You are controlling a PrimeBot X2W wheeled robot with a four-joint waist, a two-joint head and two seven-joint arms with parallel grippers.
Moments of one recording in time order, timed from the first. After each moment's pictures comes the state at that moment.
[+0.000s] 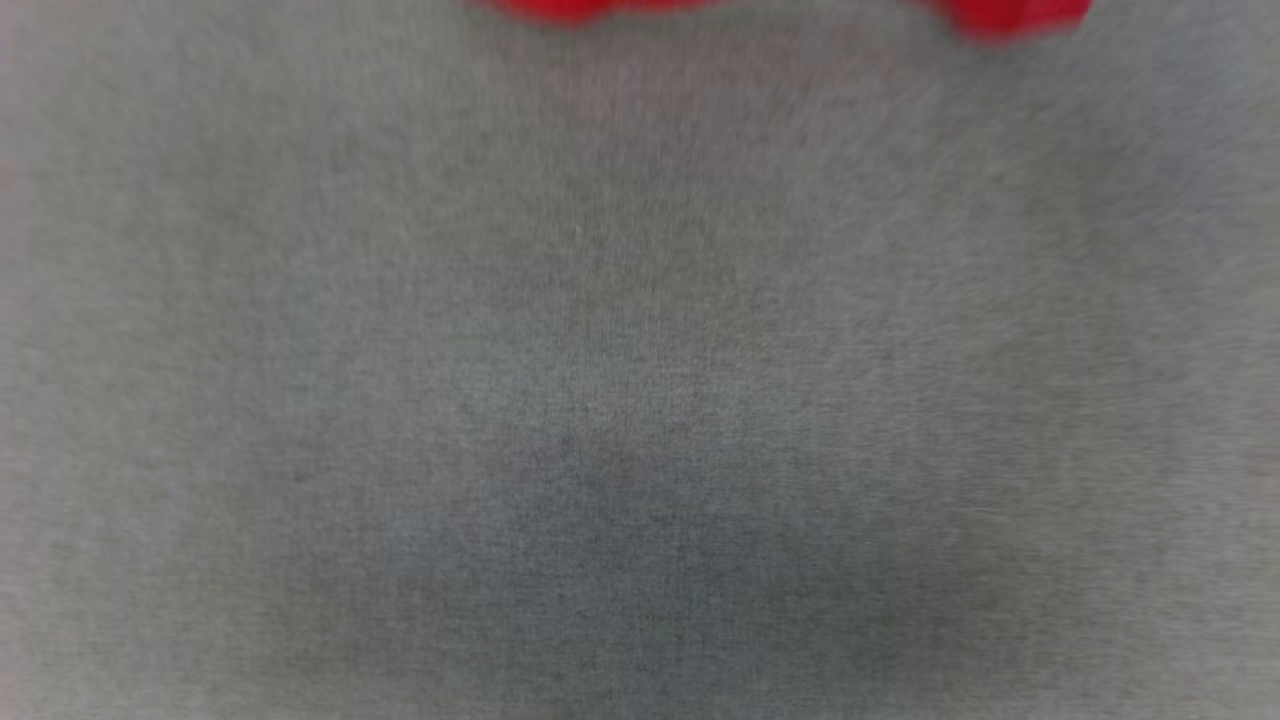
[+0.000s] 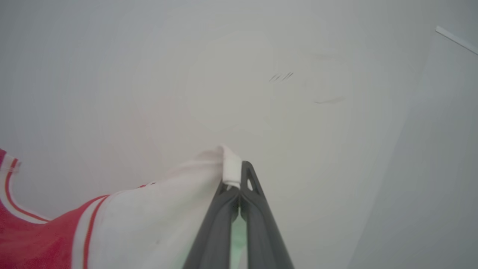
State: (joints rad) left arm -1.93 0.38 -0.52 0.90 -0.57 -0.12 0.02; right arm -1.80 -0.34 0.17 0.85 -0.06 0.13 -0.26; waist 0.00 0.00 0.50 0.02
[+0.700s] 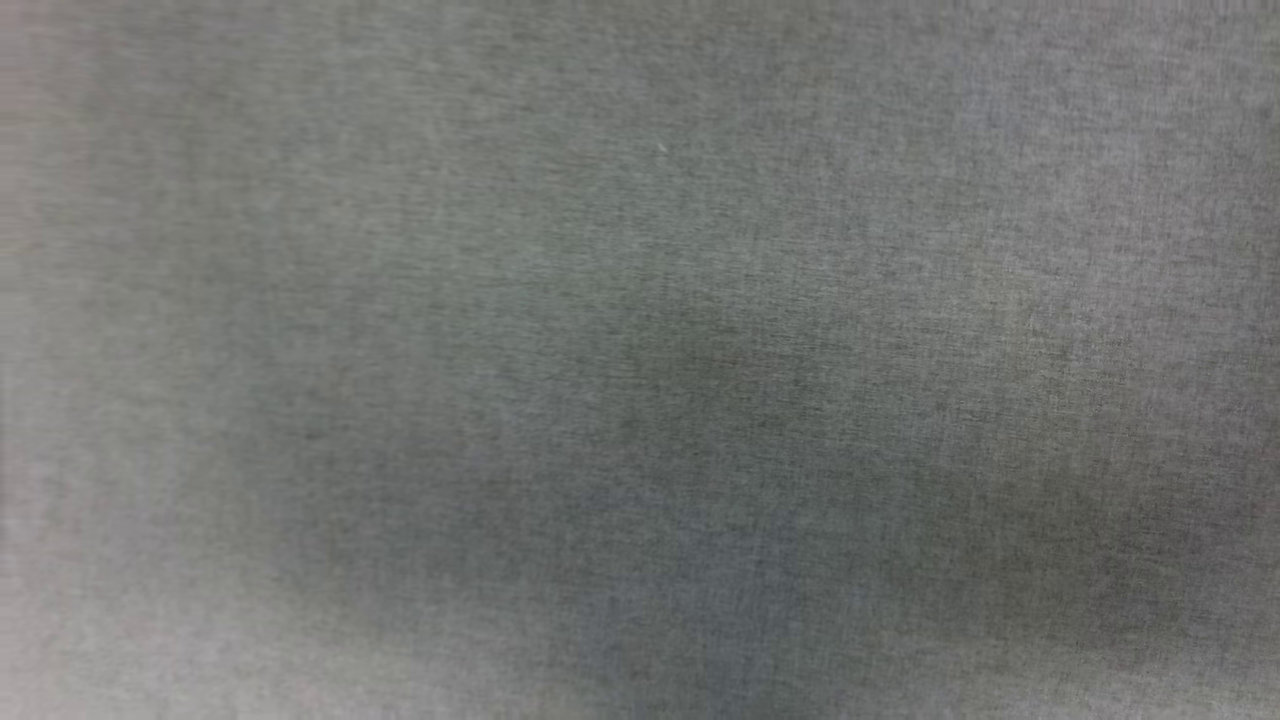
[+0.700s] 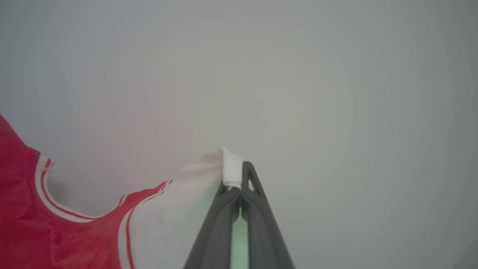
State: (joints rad) left arm -1.87 0.32 -0.61 1.00 -0.71 -0.13 -0.21; right arm -1.61 -0.33 0.08 0.65 -0.18 0.13 -0.26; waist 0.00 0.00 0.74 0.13
